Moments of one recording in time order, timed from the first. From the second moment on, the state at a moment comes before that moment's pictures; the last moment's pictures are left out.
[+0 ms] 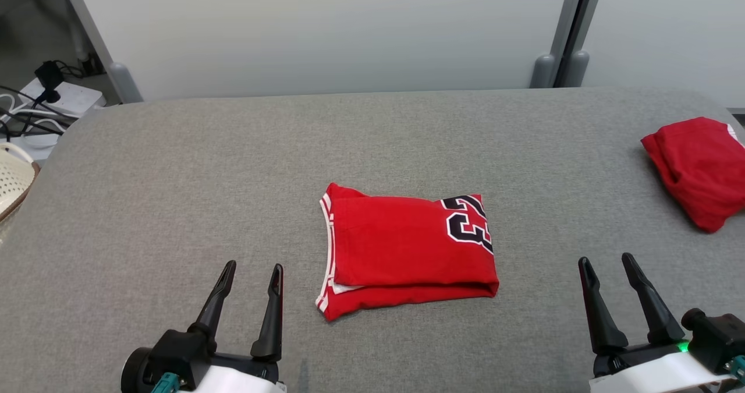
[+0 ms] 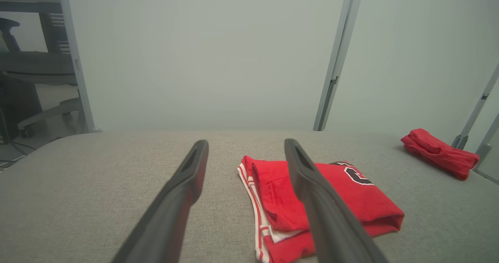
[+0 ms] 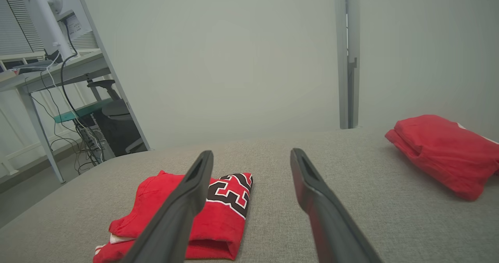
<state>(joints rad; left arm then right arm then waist) 0.04 0.05 -0.18 0.09 -0.23 0.00 -0.25 0.03 -0.14 0.12 0.09 0.38 0.13 -0.25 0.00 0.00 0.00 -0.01</state>
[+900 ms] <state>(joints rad) -0.04 0.05 -0.24 0.07 -0.23 0.00 -0.25 -0.47 -0.25 0.37 0.75 0.93 0.13 -0.04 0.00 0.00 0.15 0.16</state>
